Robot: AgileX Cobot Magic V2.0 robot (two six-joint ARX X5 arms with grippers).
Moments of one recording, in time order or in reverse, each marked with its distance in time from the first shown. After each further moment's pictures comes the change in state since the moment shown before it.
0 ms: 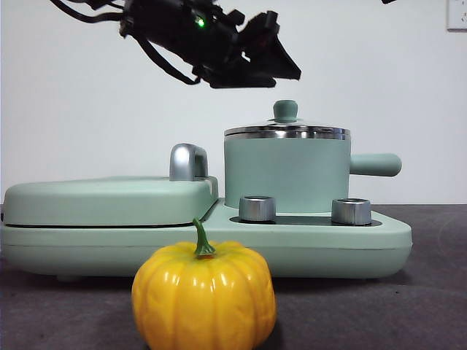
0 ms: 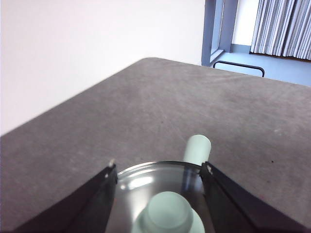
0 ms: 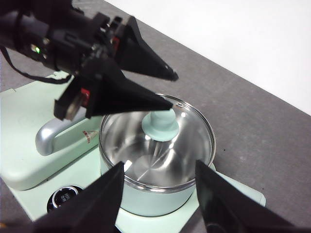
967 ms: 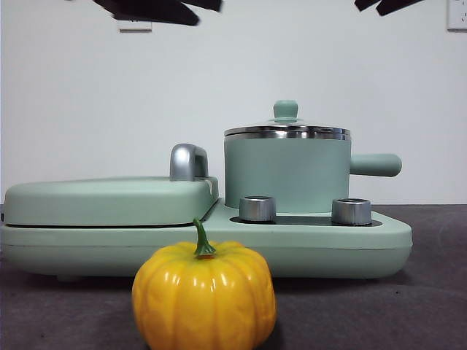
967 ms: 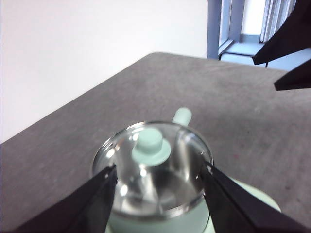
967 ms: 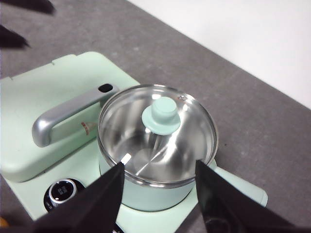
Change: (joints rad) left arm 0.051 -0.520 -0.294 -0.238 0.002 0.065; right arm 0.000 0.023 0.000 -0.006 0.000 -0.023
